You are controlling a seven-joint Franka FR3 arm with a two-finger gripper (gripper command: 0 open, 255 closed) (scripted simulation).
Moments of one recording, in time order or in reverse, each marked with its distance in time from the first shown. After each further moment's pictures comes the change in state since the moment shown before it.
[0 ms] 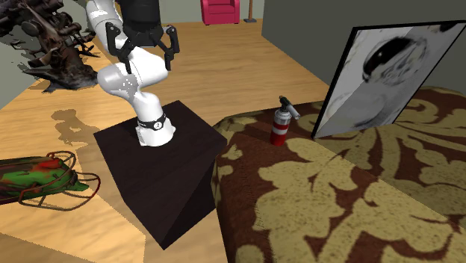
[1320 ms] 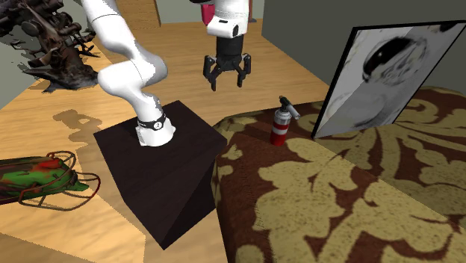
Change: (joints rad) arm 0.062 0.259 0.365 -0.033 0.245 0.324 0.498
